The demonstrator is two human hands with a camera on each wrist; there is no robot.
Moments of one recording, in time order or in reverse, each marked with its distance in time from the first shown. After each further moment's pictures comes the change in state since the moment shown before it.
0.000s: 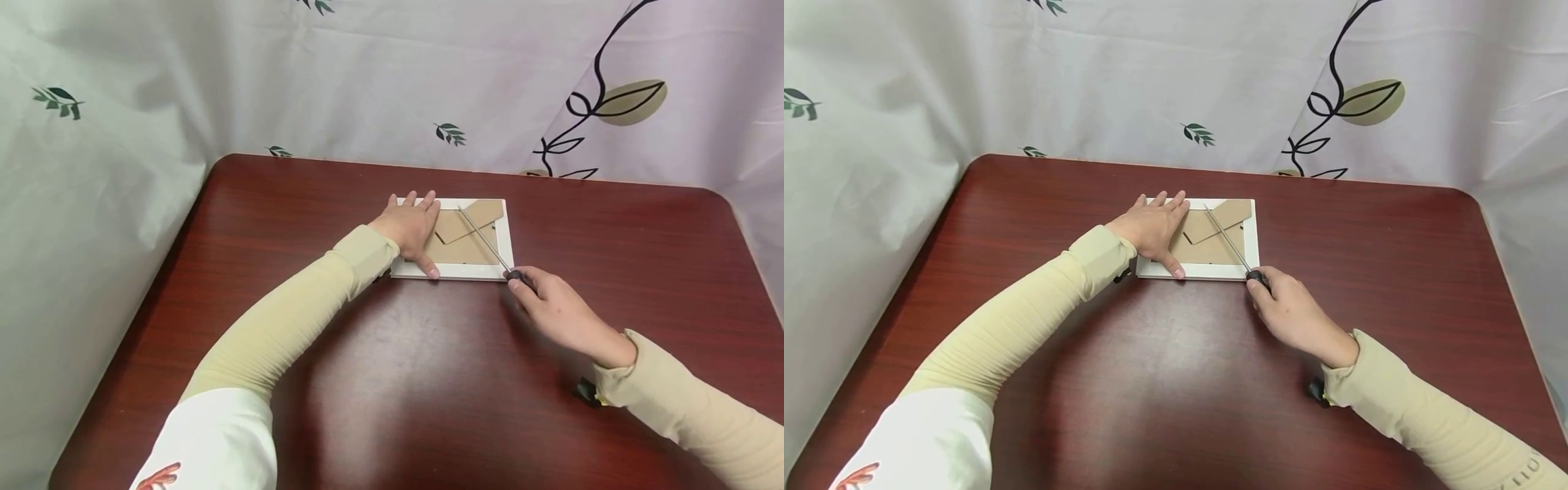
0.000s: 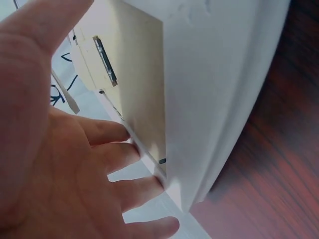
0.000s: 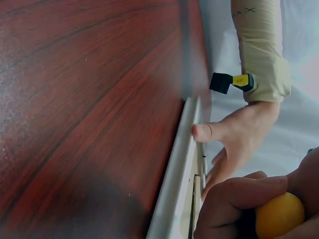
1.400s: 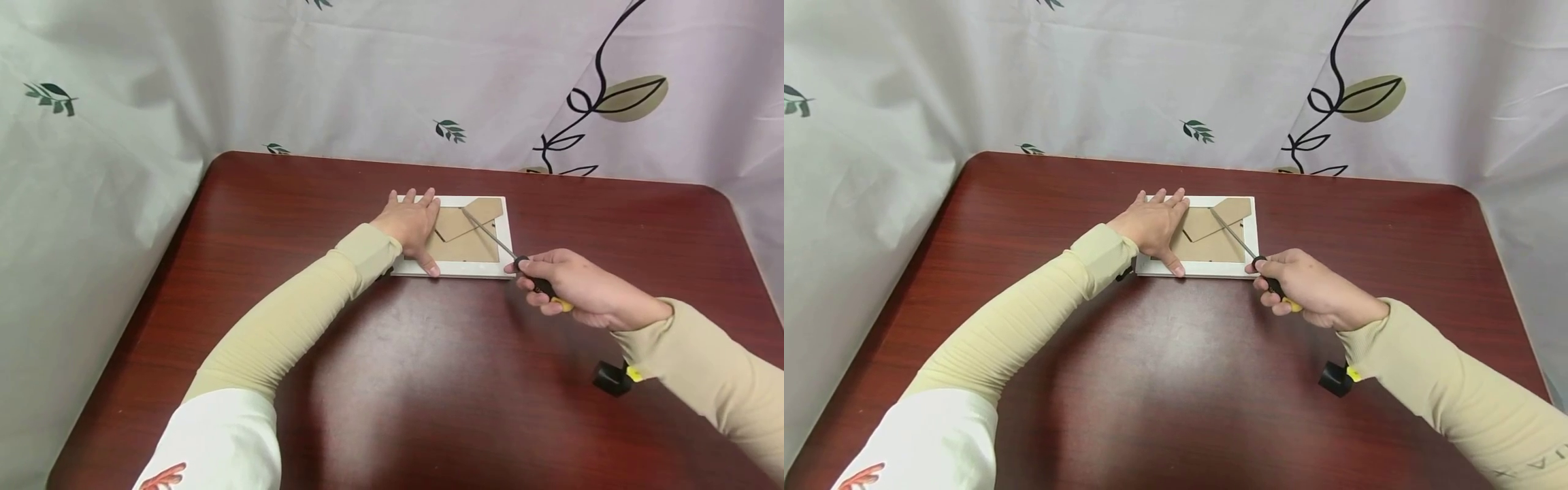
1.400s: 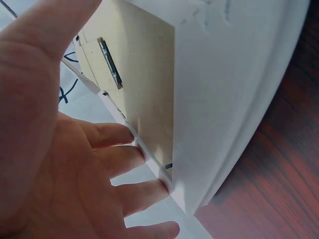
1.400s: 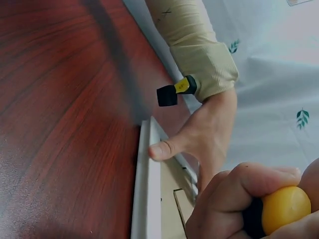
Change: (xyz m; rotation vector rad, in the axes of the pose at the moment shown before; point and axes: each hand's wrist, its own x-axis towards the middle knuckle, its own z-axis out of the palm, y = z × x) left_hand 0.002 0.003 -0.002 0.019 0.015 -0.022; right_hand 0.015 -0.008 -0.038 0.715 -0.346 0.309
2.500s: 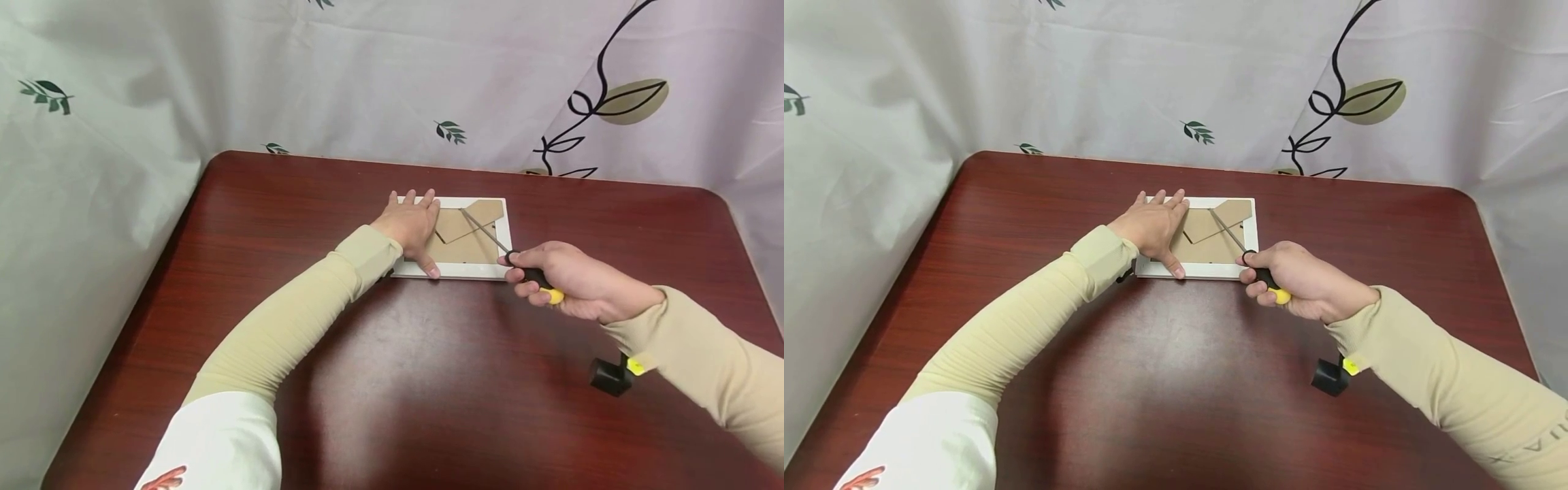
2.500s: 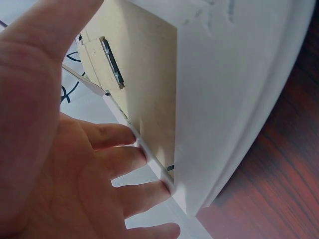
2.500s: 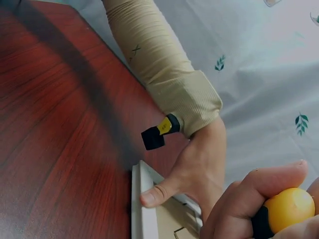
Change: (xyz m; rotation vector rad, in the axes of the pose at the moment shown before) left_hand 0.000 -0.001 0.001 0.004 -0.006 0.003; right_hand 0.005 -0.025 0.010 0.202 -0.039 0.099
